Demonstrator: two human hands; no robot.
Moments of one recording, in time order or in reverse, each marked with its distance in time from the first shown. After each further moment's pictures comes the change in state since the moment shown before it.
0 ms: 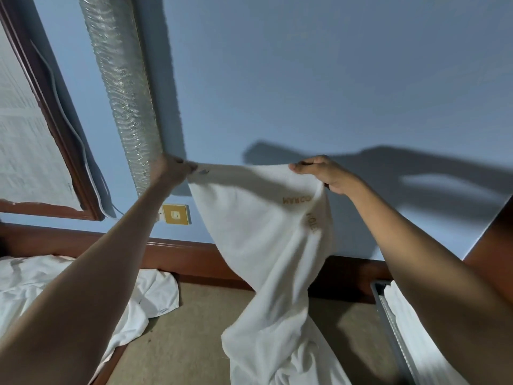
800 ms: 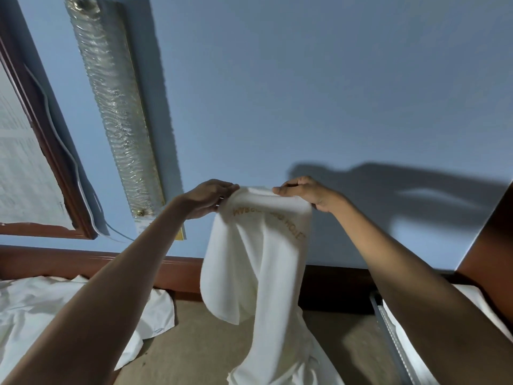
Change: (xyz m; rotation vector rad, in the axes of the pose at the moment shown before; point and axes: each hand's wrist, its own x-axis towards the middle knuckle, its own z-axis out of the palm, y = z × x) left_hand -0.039 0.046 0.044 -0.341 -0.831 0.122; right_hand 0.000 0.008 0.013 -0.063 -0.083 0.010
